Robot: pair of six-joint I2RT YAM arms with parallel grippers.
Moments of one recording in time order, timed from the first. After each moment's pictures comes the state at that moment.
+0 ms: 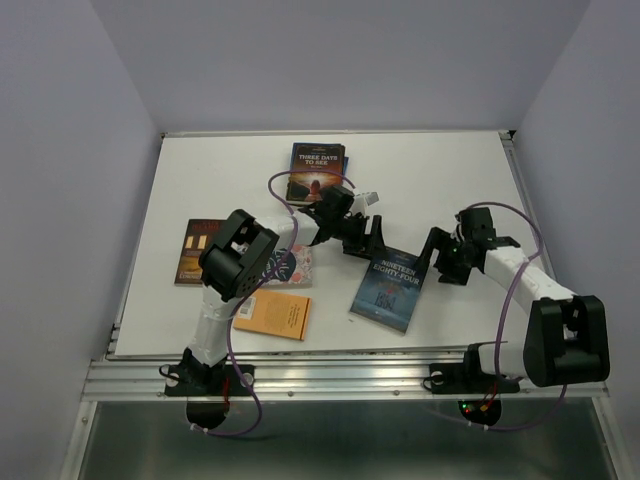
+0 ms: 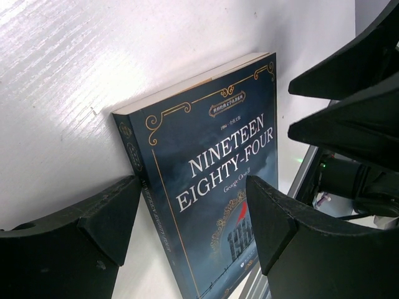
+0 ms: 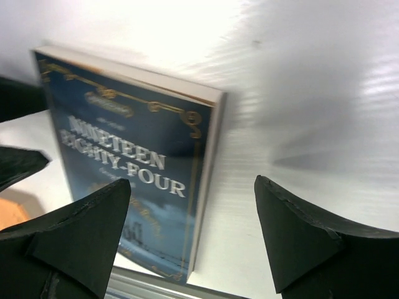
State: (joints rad) left arm -0.71 2.11 1.34 0.01 0.66 -0.55; right arm 0.07 1.29 0.70 -0.49 -0.30 0.48
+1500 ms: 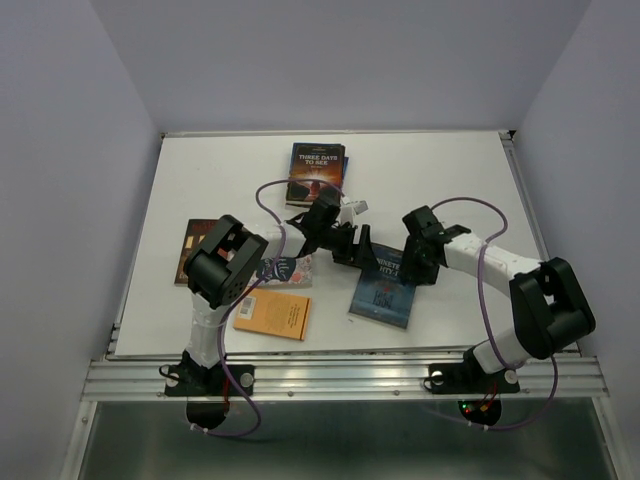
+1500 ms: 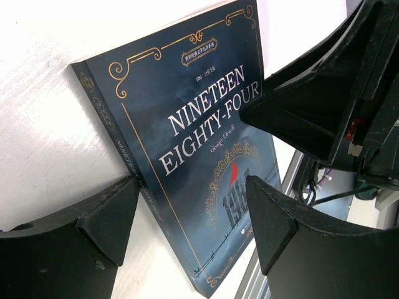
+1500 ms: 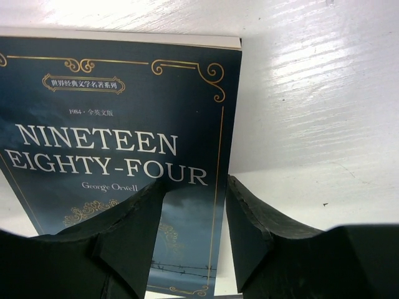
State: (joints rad) left arm -0.69 2.00 1.12 0.16 0.71 -0.55; right arm 0.44 1.51 0.81 -0.57 0.10 0.75
